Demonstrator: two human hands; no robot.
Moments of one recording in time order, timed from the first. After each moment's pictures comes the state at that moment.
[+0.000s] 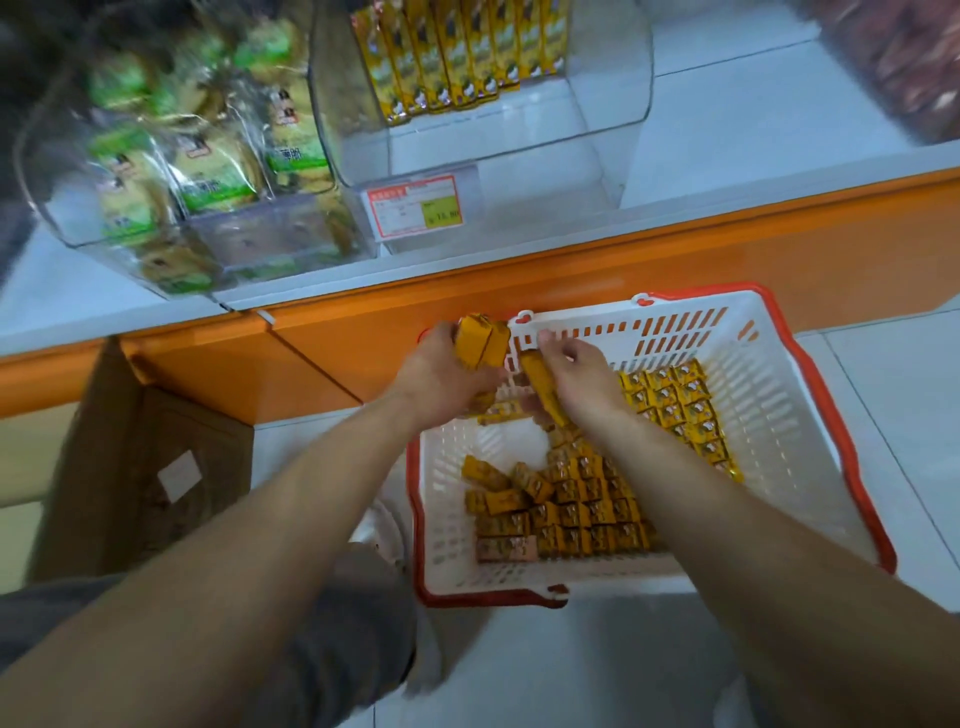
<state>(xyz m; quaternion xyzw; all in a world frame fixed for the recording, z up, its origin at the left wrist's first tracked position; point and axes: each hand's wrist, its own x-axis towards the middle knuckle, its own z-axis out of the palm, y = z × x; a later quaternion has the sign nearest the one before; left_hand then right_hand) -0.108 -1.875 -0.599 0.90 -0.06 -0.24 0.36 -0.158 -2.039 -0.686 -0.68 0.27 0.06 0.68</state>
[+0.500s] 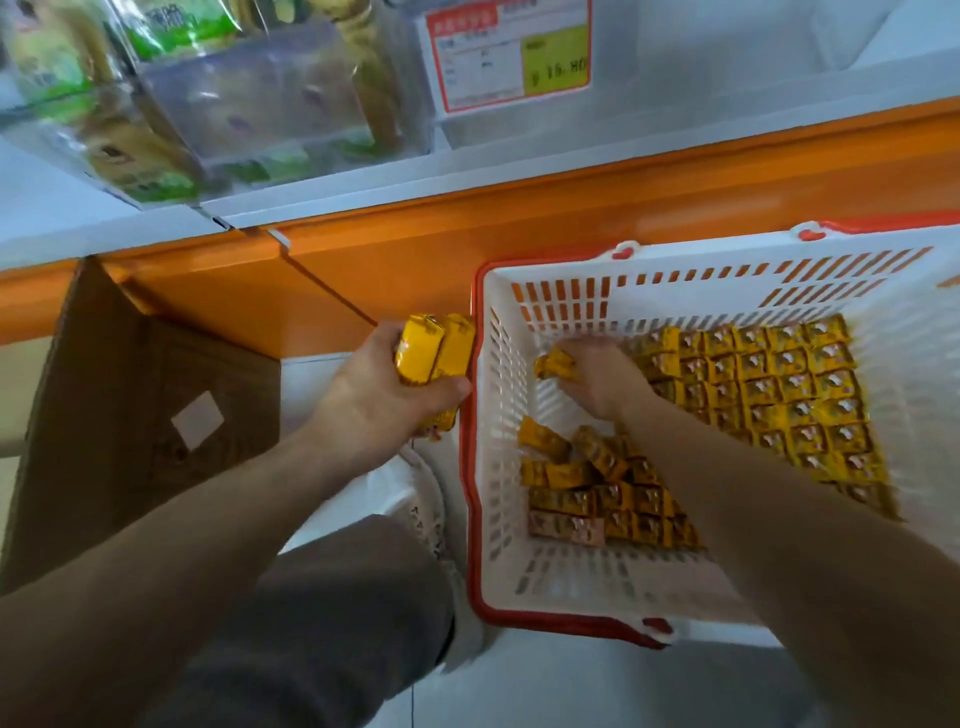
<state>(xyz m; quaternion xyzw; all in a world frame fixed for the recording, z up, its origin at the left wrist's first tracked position) -0.108 -1.765 -0.630 0.90 0.03 -0.24 0.37 -0.106 -2.005 -0.828 -0.94 0.00 0.20 0.29</state>
